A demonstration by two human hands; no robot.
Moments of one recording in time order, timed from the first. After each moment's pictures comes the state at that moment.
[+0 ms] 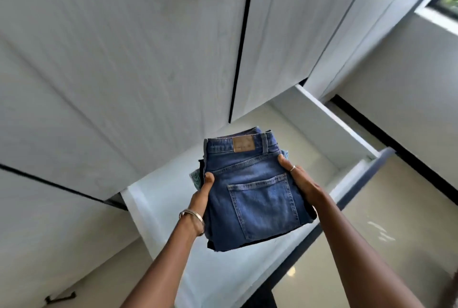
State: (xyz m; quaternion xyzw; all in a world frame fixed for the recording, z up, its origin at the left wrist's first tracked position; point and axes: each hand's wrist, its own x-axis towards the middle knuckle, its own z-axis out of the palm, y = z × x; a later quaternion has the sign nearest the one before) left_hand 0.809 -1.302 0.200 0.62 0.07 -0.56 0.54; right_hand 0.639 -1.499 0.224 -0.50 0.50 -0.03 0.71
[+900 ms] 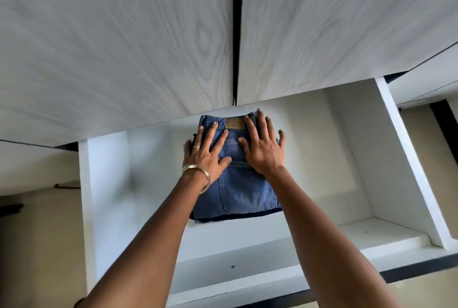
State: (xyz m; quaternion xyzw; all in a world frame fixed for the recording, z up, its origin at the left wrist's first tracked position) left_hand 0.836 -1.443 0.067 0.92 -0.29 -0.25 0.00; right_hand 0.769 -1.615 0.052 -0.95 0.21 0.12 0.19
